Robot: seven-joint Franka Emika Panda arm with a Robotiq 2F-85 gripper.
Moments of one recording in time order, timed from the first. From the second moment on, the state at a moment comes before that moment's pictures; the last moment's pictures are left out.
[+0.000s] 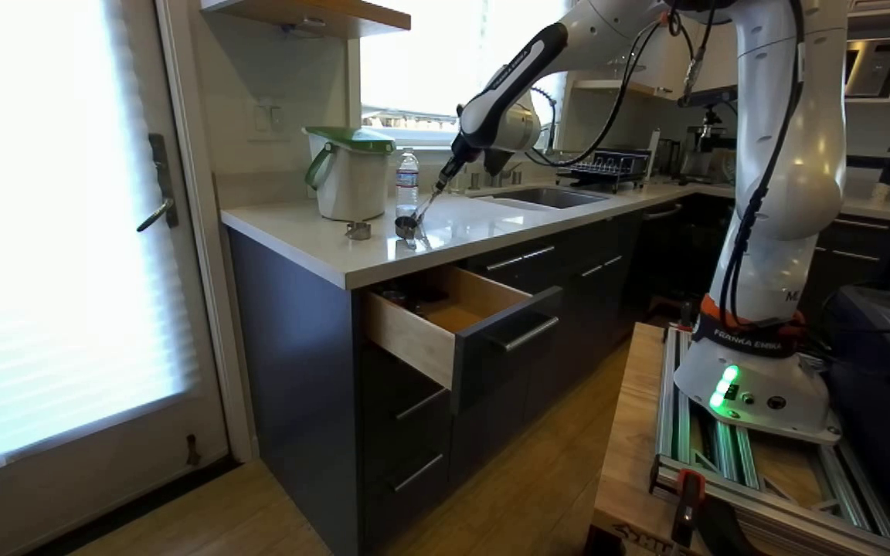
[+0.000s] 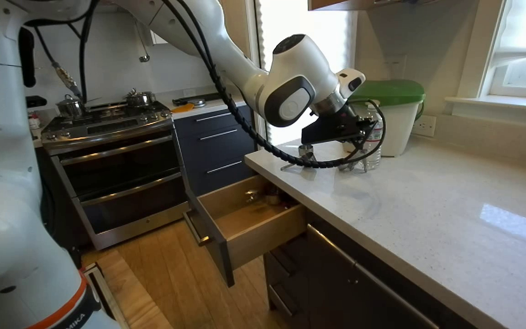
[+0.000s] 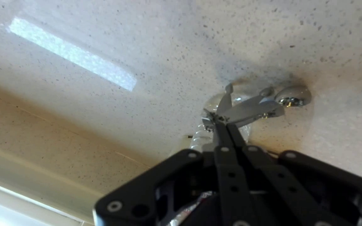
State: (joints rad) arm -0.14 0.24 -0.15 -2.12 0.20 3.06 -0.69
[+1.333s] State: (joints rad) arm -0.21 0.33 -0.15 -2.12 0.20 3.06 -0.72
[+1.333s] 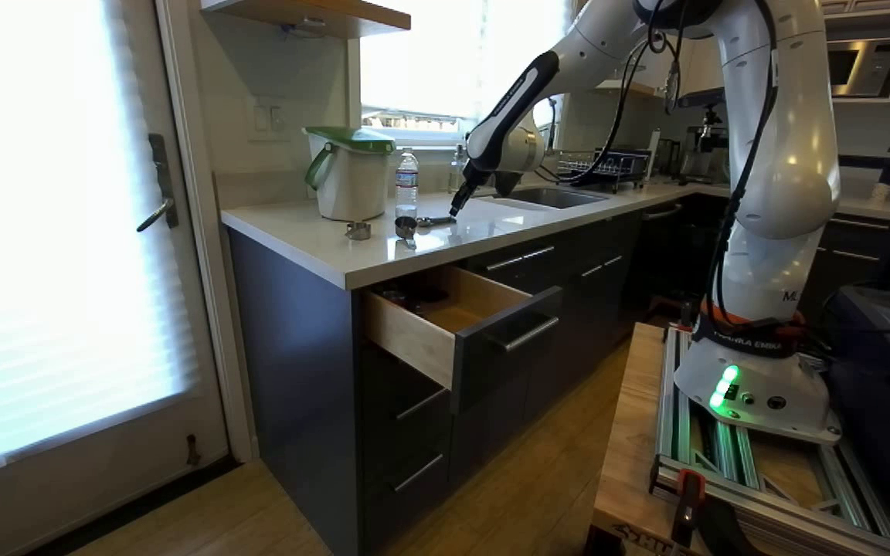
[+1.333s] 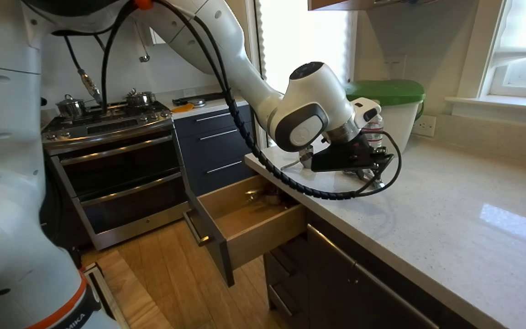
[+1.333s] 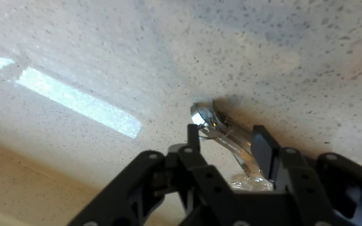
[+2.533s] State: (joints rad) arm -0.20 -0.13 -0.14 -2.28 0.03 2.19 -0.43
